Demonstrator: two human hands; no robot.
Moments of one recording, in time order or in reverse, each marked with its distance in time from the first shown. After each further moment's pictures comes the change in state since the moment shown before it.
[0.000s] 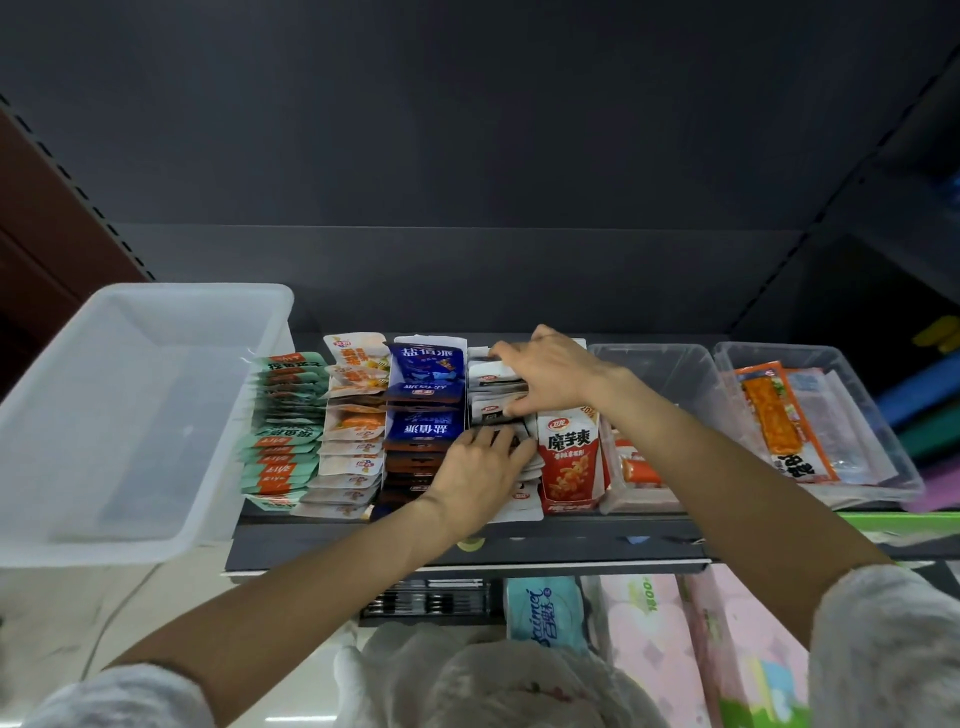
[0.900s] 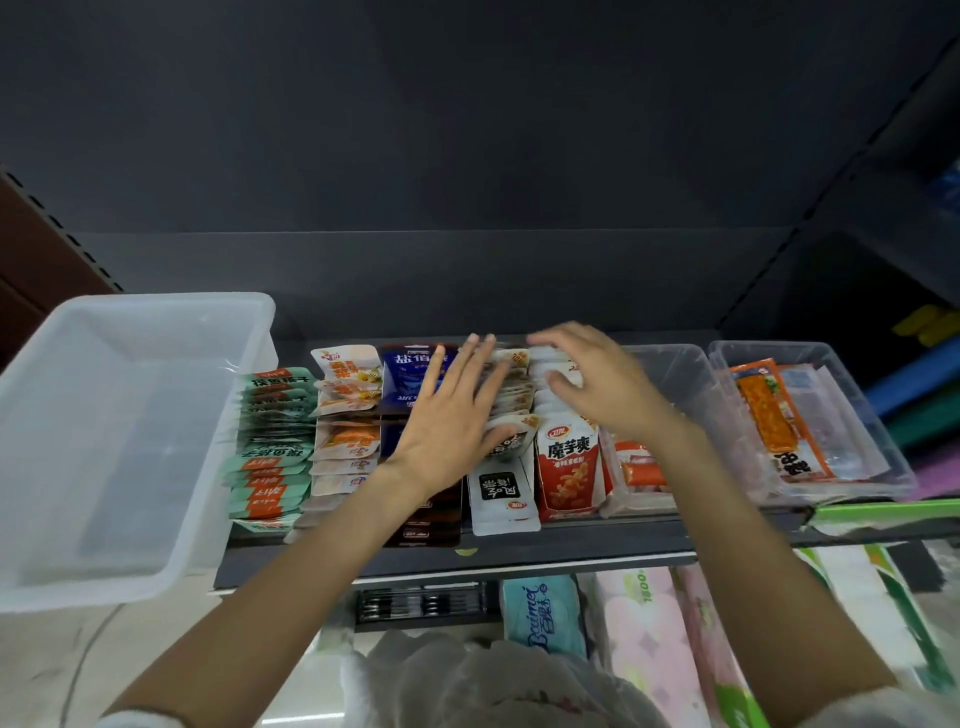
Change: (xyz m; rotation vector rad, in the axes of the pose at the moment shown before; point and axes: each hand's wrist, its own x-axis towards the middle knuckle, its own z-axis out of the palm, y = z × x) left_hand 0.025 -0.057 -0.021 -0.096 0.153 -0.086; right_hand -0.054 -0.008 -0.023 0.558 0.273 0.353
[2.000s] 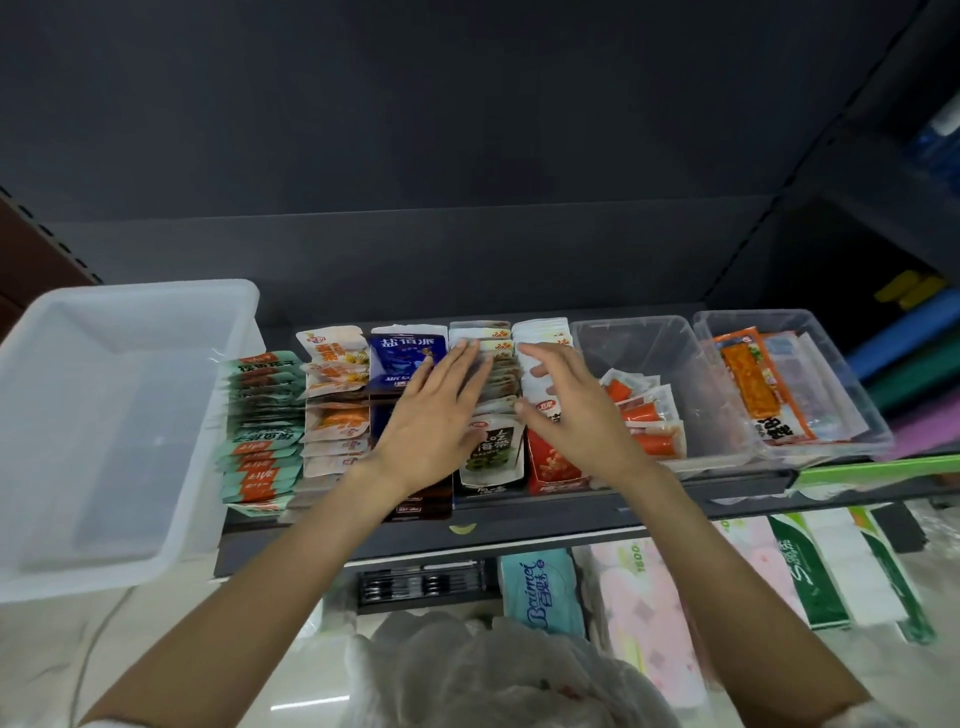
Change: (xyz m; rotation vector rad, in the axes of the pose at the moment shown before) left_hand -0.023 0.004 -0.012 -0.191 -0.137 0.055; right_hand -0.046 -0.014 0.044 0.126 0.141 0.095
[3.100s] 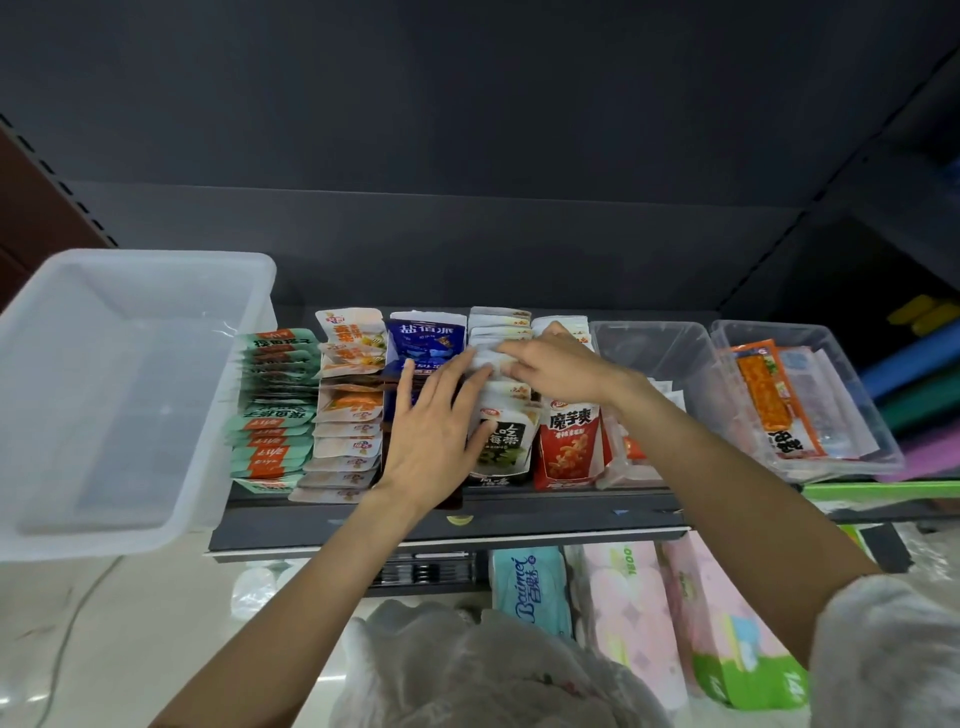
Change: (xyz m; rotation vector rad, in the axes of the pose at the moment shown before) left_hand -0.024 0.006 0.025 -0.049 0.308 -0.194; right_hand 0.077 -0.005 0.002 -0.411 -0.526 -0.161
